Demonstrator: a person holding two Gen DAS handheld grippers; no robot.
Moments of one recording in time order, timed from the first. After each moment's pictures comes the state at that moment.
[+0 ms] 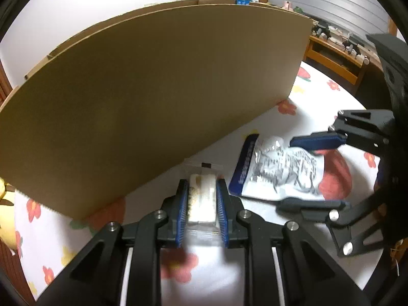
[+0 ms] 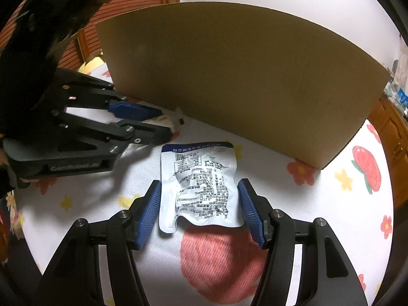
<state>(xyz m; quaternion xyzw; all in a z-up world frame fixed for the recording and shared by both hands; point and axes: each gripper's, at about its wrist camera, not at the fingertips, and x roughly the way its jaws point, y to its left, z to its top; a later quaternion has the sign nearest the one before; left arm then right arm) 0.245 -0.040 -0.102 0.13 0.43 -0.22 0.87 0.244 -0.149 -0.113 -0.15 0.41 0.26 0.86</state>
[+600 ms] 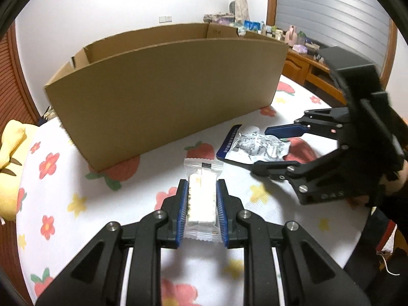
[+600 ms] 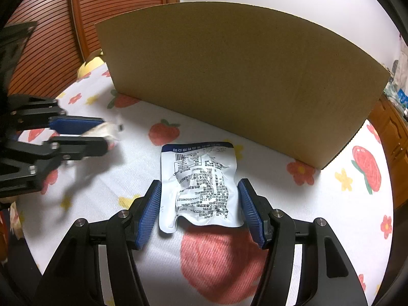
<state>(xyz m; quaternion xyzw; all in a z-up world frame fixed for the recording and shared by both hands) 0.189 -0.009 -0.084 0.07 0.39 -0.21 0.89 0.248 -0.151 -0.113 -0.15 0.41 0.26 0.86</state>
